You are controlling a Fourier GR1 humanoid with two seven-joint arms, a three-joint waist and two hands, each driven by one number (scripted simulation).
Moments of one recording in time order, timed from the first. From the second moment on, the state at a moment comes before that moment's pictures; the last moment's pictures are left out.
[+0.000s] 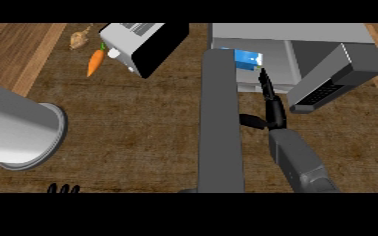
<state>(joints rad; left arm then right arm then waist) 0.73 0.29 -0.34 -1.93 0.31 -0.01 -0.70 -0.71 -0.08 -0.29 -0.14 0.11 -0.19 -1.03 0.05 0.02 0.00</state>
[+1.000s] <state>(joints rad) 0.57 0.28 -0.46 -1.83 0.19 -0.01 -0.56 -0.41 -0.21 -0.25 -0.34 0.09 0.06 -1.06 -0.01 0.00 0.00</state>
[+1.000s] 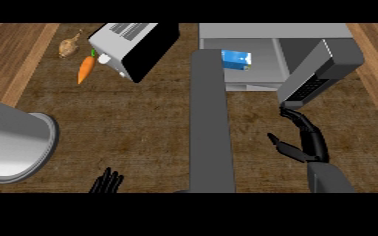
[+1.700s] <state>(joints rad) 0.27 0.15 -0.56 -1.63 0.00 0.04 -0.40 -0.20 -0.37 -0.31 -0.48 -0.04 0.20 -1.00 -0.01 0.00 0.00</state>
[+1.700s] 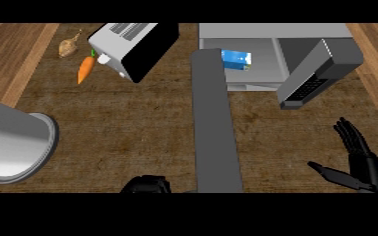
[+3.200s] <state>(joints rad) -0.37 0.02 -0.91 -1.03 0.12 0.17 -0.25 -0.16 -0.49 -0.25 -0.66 -0.16 0.34 -0.93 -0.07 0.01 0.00</state>
